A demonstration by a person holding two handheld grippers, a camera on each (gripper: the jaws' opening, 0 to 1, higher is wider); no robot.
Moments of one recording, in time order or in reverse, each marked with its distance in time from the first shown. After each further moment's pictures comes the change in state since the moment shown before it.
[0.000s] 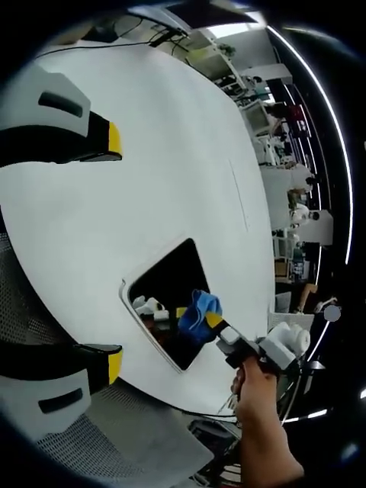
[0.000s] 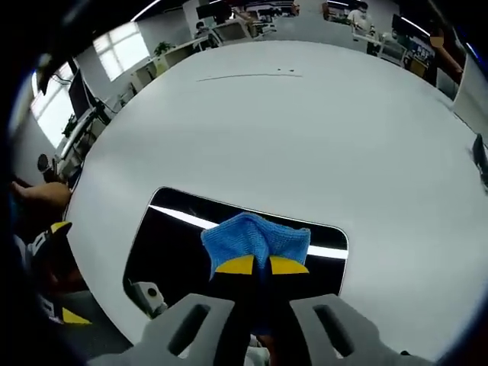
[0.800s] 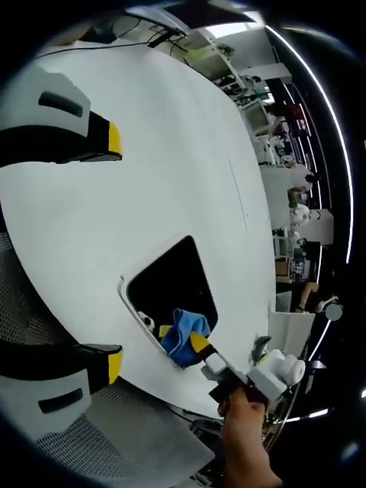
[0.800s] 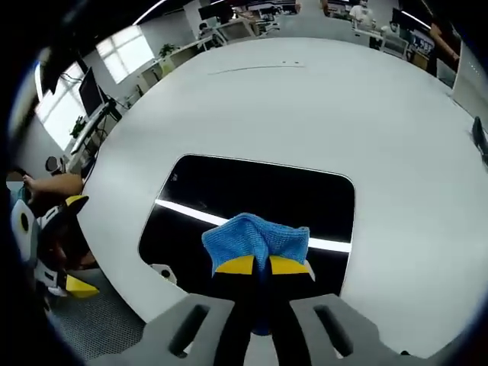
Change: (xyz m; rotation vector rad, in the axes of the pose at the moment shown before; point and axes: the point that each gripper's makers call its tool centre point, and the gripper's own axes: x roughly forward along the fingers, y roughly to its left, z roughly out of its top) left arm -0.001 -0.004 0.004 0.011 -0.006 0.003; right arm -0.025 0.018 -0.046 0.008 0.013 0.051
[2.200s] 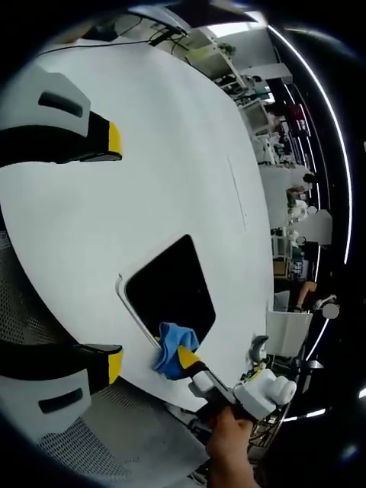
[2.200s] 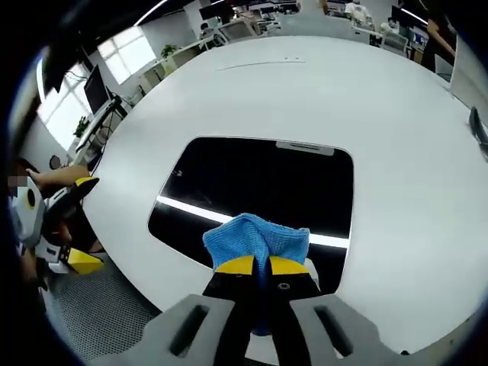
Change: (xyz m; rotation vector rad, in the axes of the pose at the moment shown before) left arm 0.001 -0.002 0.000 -0.012 0.001 -0.013; right arm -0.012 0.006 -0.024 0.005 -0.001 0.019
